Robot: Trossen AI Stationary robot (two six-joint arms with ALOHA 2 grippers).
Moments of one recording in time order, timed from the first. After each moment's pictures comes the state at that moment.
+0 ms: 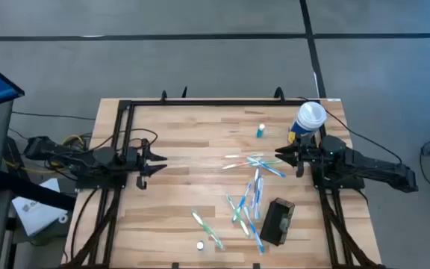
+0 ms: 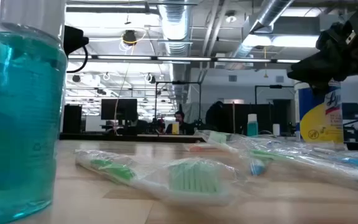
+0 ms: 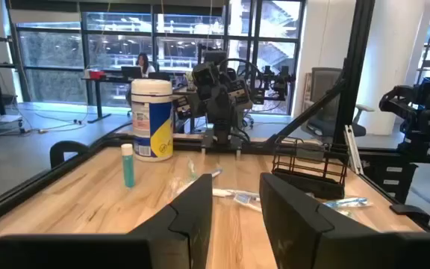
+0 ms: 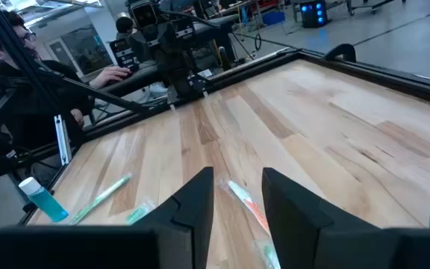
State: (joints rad) left arm -0.20 0.29 0.01 0.37 -0.26 -0.03; right arm -0.25 0.07 0.06 -0.13 -0.13 0.31
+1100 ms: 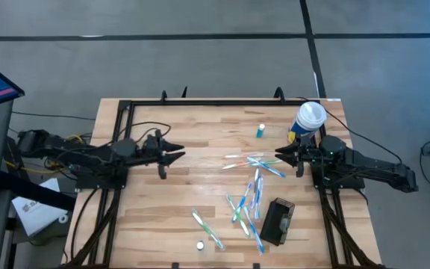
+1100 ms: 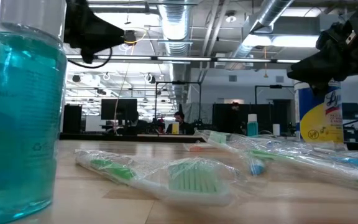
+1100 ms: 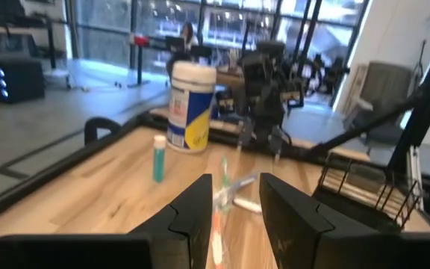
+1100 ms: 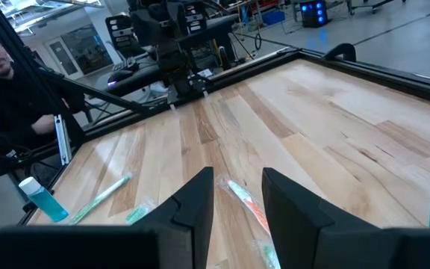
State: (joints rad) left arm -0.04 0.88 0.28 0.59 -0.26 -0.16; right arm -0.25 0.07 0.06 -0.13 -0.13 0.32
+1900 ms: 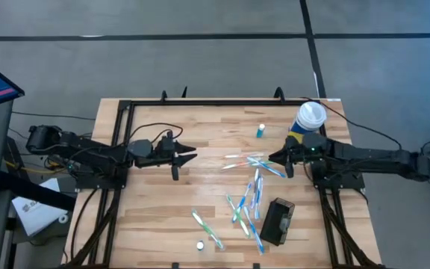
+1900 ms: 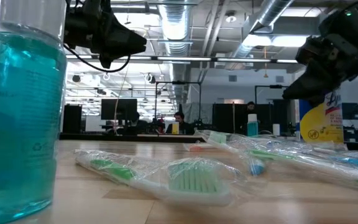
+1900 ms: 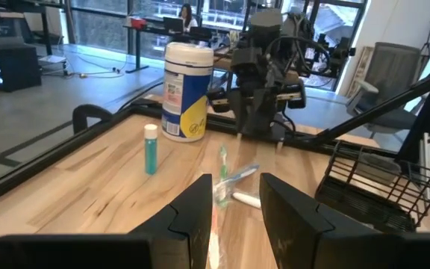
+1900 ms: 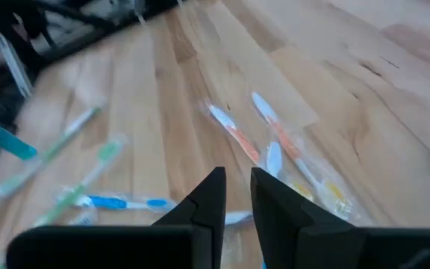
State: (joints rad) left arm -0.03 1.13 0.36 0.70 -0.25 -0.16; right arm -0.25 0.57 0.19 -0.11 -0.16 0.29
